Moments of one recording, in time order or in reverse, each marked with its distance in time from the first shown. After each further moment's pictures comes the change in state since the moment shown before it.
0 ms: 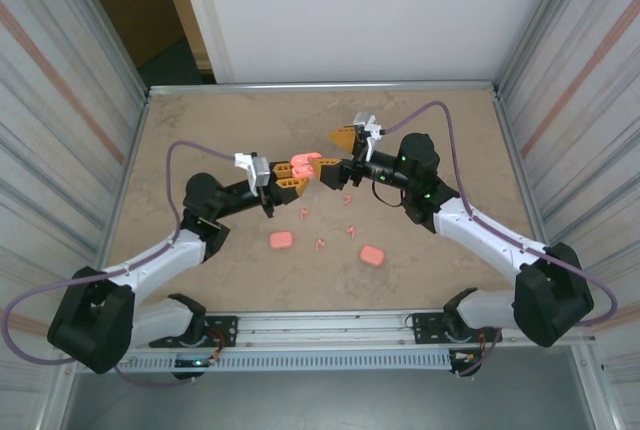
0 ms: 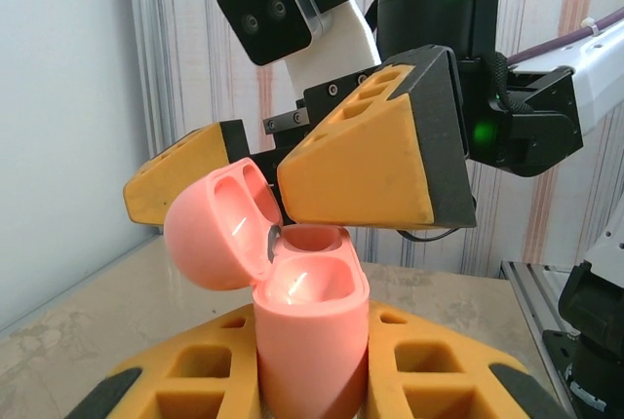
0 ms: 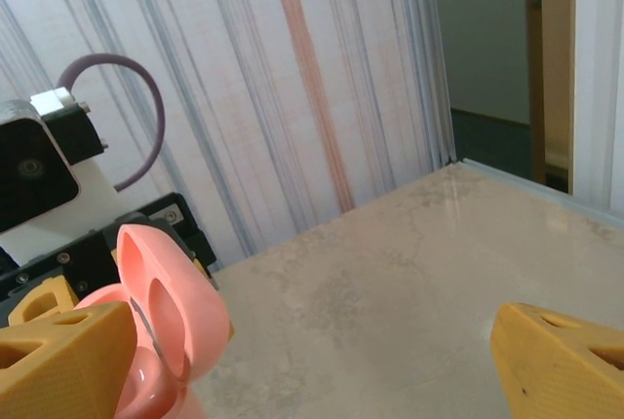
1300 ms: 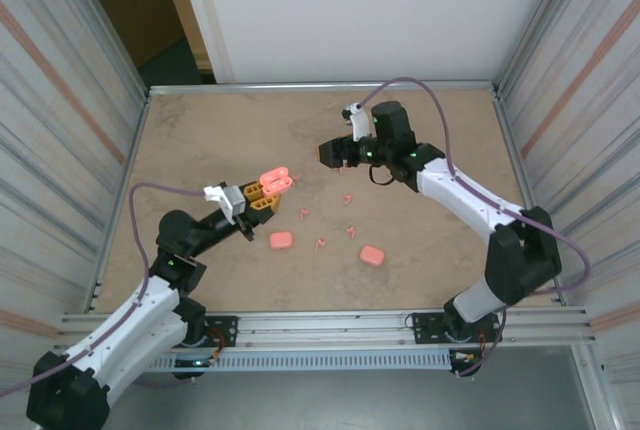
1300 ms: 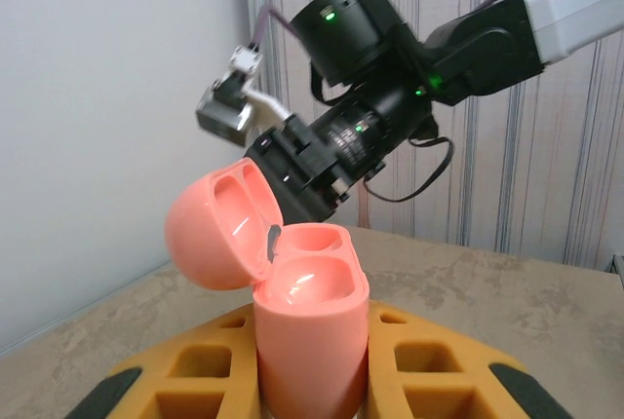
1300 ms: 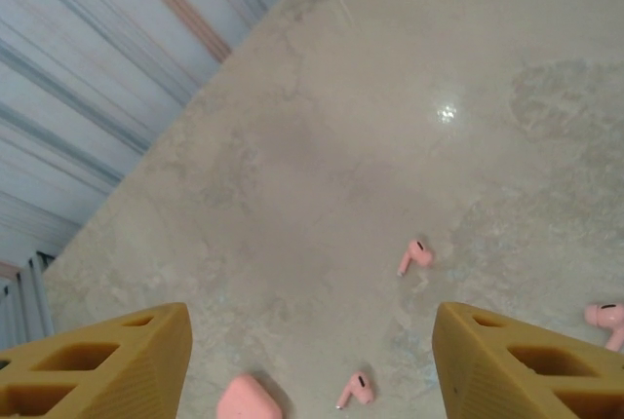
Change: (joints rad) left arm 0.016 -0.488 -0.208 -0.333 -0.247 0.125; right arm -0.055 0.283 0.365 -0.668 0.111 0.011
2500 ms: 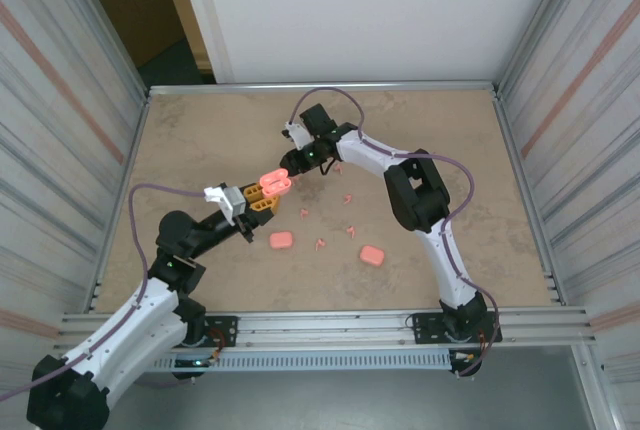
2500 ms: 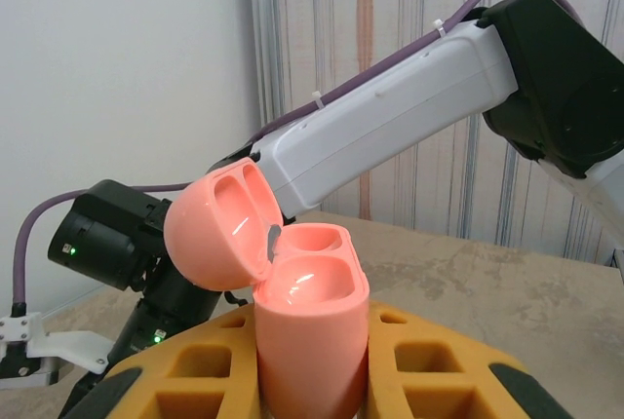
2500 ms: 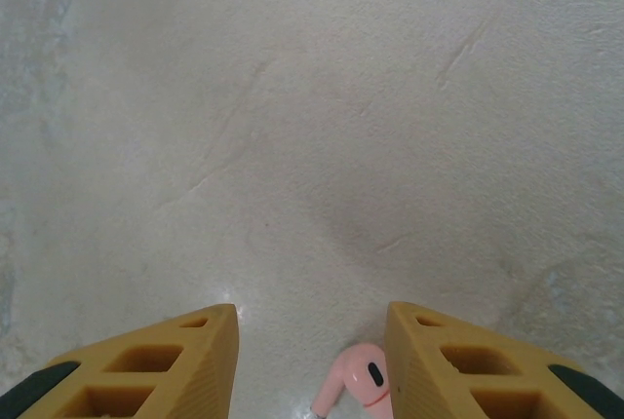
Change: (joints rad) left arm 0.000 -0.016 -0.003 -0.033 -0.007 0.002; right arm 0.104 0.801 0.711 -0.332 0.032 -0.210
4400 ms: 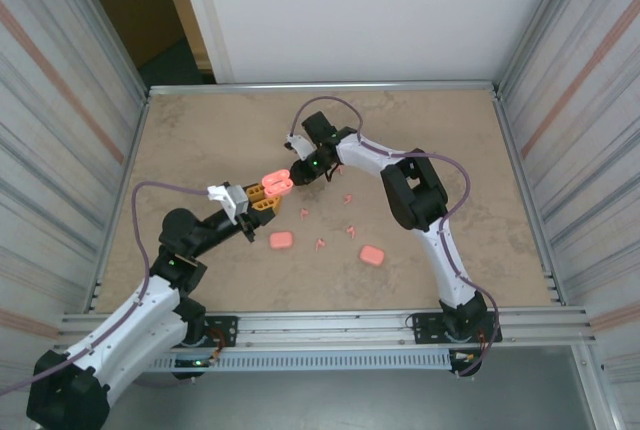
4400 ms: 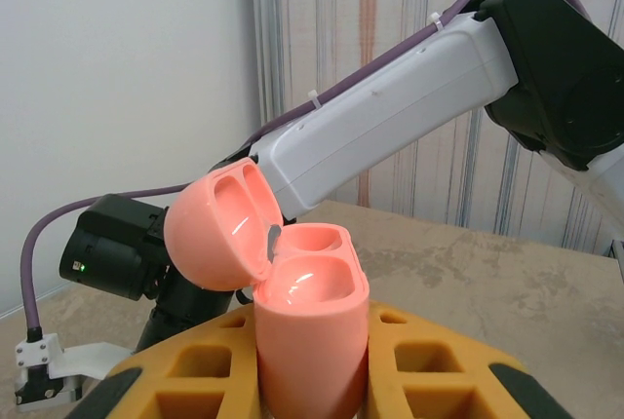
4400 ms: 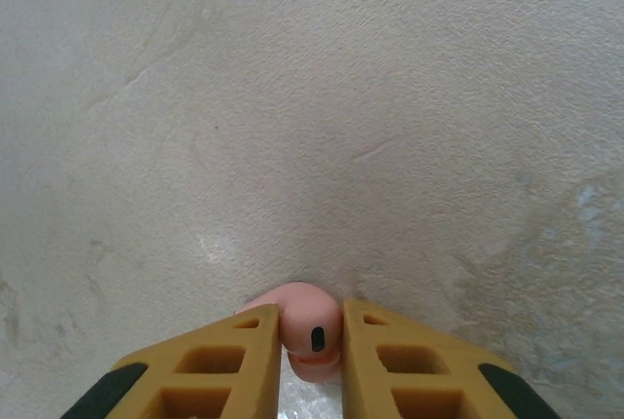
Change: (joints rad) left arm 0.000 0.028 0.000 -0.008 0.000 0.000; right arm -0.002 0.019 -0.045 -0.062 0.000 -0.122
